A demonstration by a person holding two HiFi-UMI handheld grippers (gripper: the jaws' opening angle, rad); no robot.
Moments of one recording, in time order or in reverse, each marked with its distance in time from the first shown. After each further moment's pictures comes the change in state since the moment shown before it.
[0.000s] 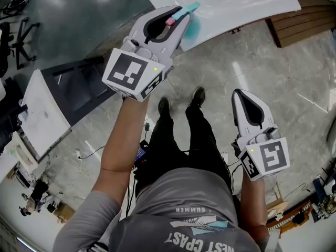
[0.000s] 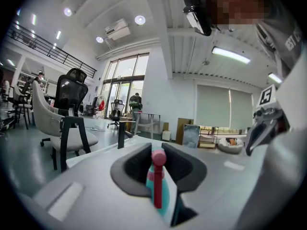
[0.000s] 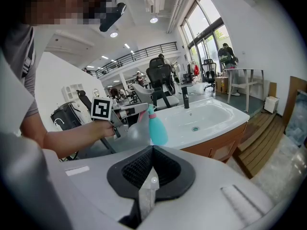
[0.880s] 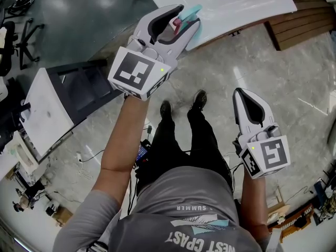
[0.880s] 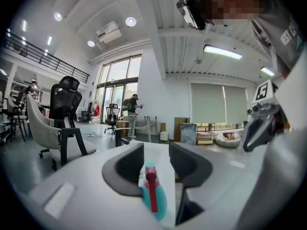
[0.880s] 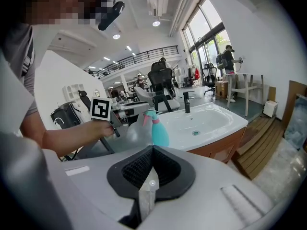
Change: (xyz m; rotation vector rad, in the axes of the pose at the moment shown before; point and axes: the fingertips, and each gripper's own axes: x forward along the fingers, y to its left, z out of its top) left arm -0.016 -0.018 0.026 0.082 -0.007 -0.030; right arm -0.019 0.016 0.010 -0.023 -0.036 -0.009
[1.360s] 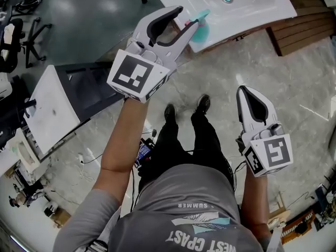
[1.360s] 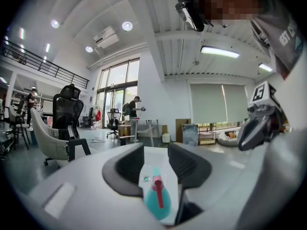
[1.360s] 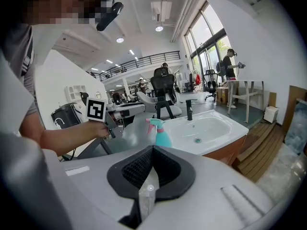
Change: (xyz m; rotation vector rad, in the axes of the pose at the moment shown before) left arm -0.038 0.004 0.039 0.046 -0.026 0.019; right arm -0.015 0.022 0.026 -0.028 -0.055 -0.006
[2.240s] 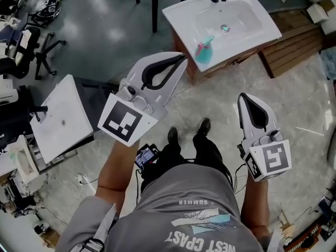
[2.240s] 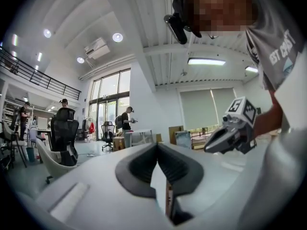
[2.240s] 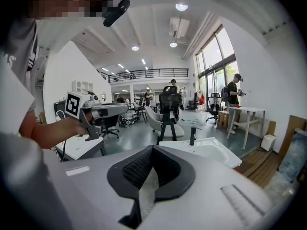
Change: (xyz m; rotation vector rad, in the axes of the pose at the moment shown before) left arm -0.143 -0.044 0.130 0.072 -0.069 -0.070; right arm -0.070 0.080 0.088 -0.176 -0.148 -0.048
